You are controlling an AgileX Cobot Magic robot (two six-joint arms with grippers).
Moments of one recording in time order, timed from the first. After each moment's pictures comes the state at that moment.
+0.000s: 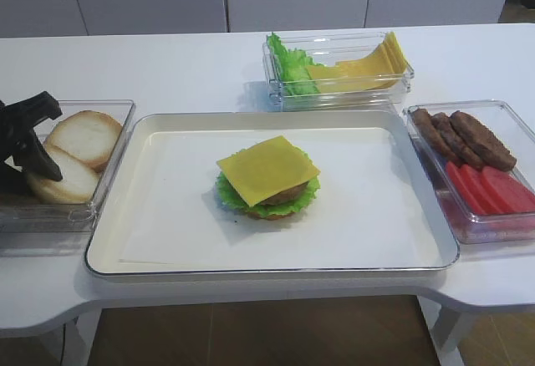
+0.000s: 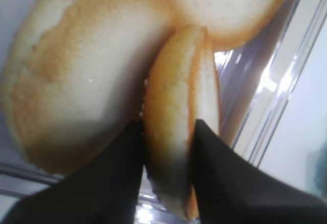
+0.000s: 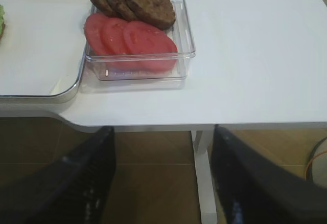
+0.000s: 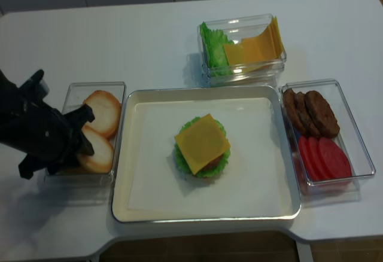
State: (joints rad) left arm 0.01 1.45 -0.90 -0.33 0.77 -0.35; right arm 0.04 -0.02 -0.47 0.04 1.15 -0.02
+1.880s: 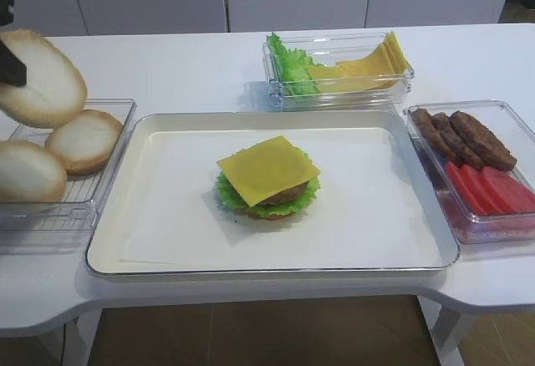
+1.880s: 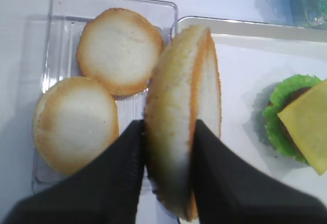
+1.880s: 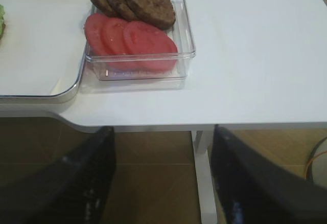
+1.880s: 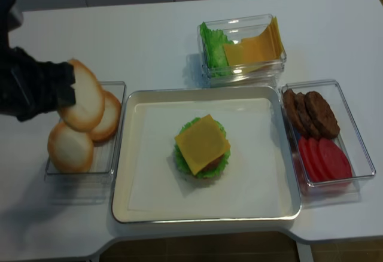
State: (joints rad) left arm -0.06 1.21 -1.10 -0.19 0.93 -0.15; right arm 0.04 -0.02 -0.47 0.04 1.15 -0.02
